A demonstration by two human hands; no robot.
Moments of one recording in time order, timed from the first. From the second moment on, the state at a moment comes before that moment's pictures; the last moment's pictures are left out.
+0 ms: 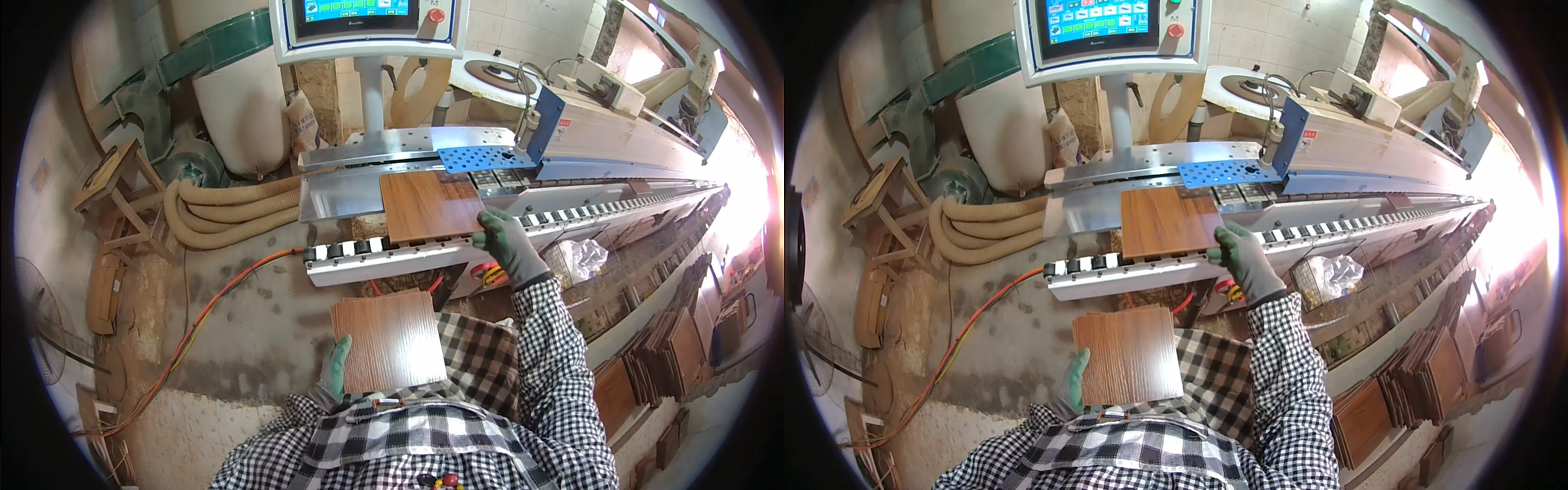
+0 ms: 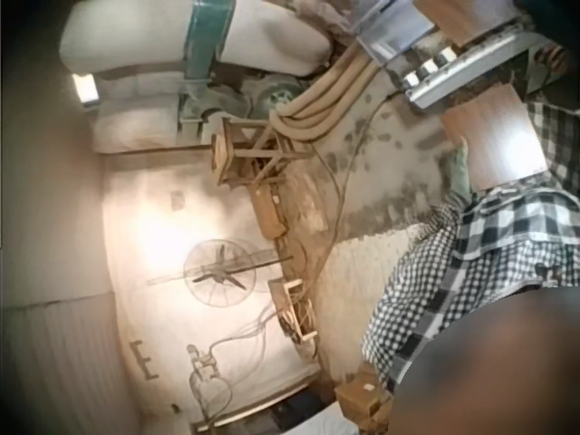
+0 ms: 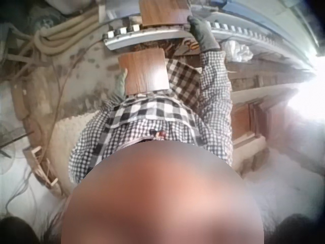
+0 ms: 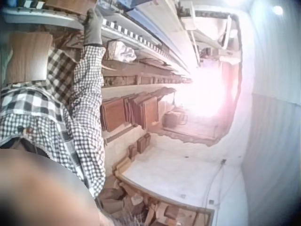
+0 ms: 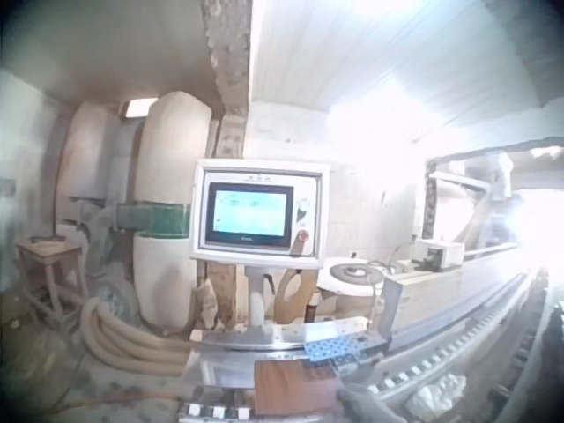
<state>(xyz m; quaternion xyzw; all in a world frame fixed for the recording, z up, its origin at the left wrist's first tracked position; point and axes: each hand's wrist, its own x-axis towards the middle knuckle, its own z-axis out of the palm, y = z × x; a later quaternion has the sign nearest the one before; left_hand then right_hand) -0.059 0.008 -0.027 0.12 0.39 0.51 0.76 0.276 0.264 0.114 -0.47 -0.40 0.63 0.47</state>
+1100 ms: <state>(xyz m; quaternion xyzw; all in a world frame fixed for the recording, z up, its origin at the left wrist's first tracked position) -0.072 0.018 -0.105 0.16 0.42 0.54 0.71 0.203 0.269 0.115 -0.52 -0.82 -0.05 0.25</state>
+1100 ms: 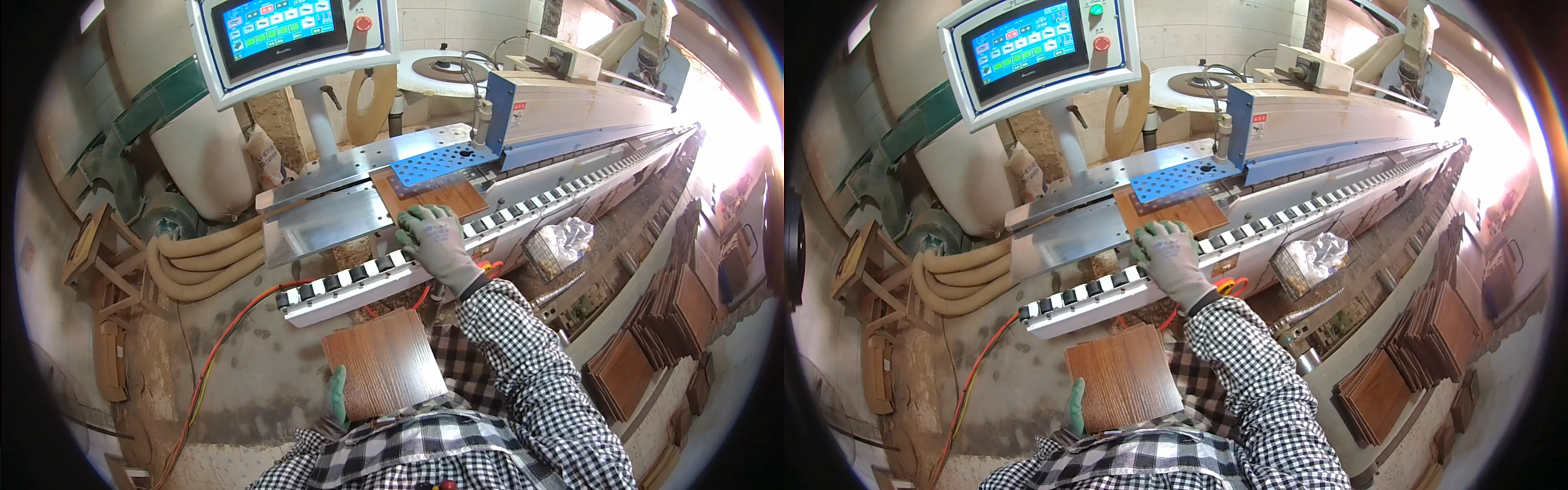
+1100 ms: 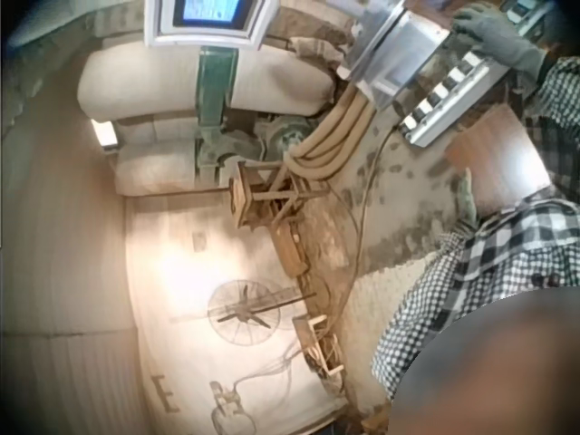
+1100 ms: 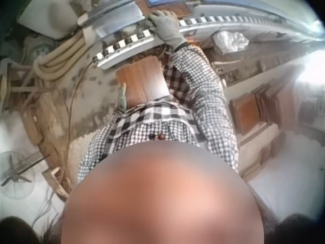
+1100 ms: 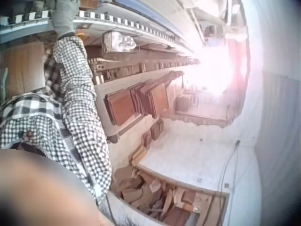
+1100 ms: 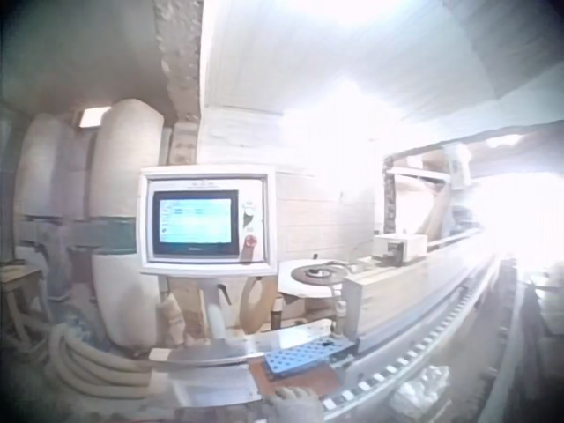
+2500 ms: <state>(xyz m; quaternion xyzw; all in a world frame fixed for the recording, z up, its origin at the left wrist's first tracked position) -0.055 0.010 -0.028 0.21 0.43 0.49 0.73 0.241 0.009 -0.016 -0.50 -0.39 0.67 0.37</state>
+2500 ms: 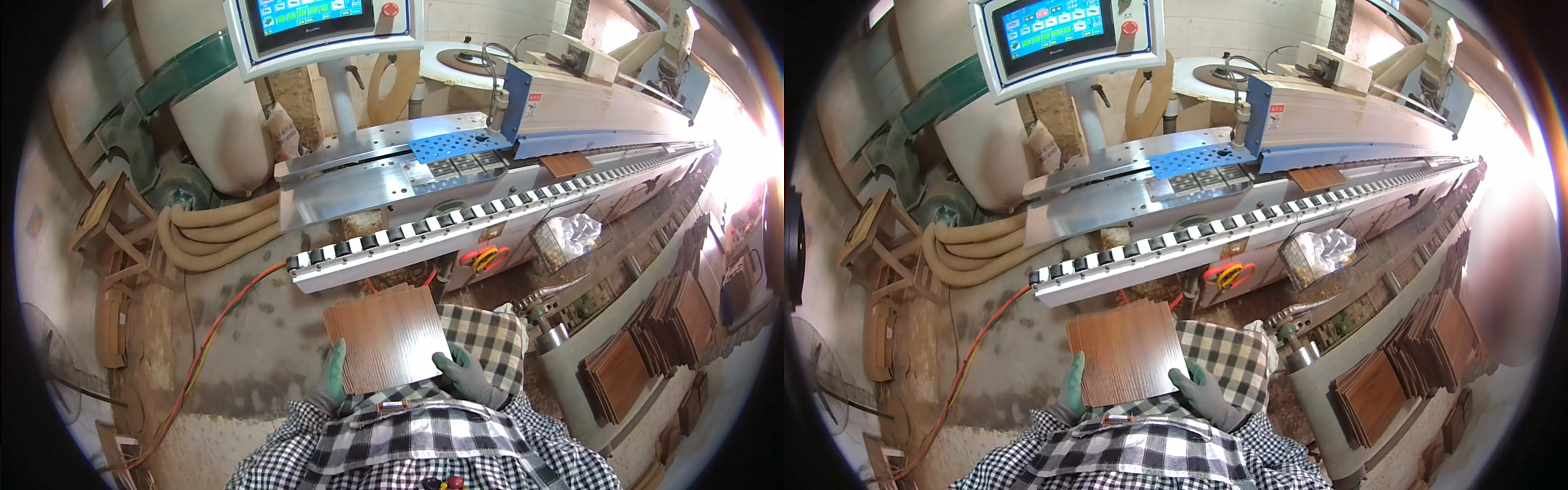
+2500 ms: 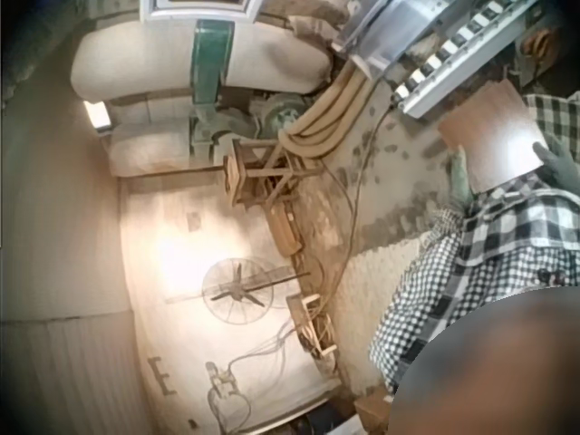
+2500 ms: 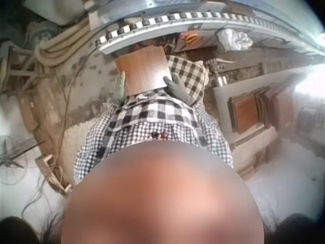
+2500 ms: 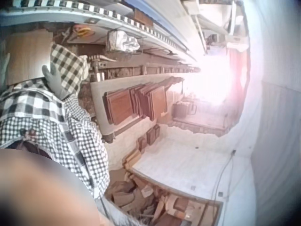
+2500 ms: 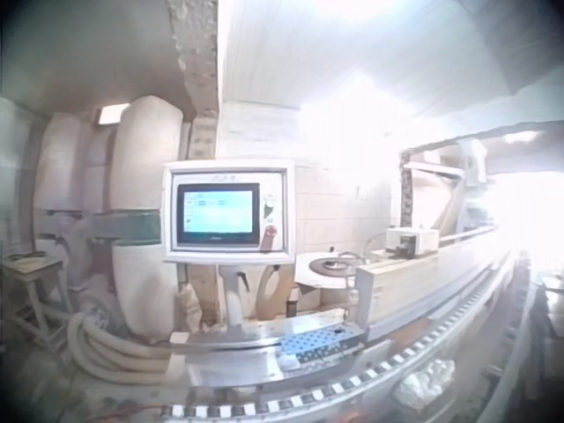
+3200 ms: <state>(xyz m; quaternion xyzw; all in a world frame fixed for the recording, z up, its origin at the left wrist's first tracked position) -0.057 0.009 -0.039 0.23 0.47 0.50 0.69 0.261 0.206 0.130 -0.50 -0.39 0.58 0.51</state>
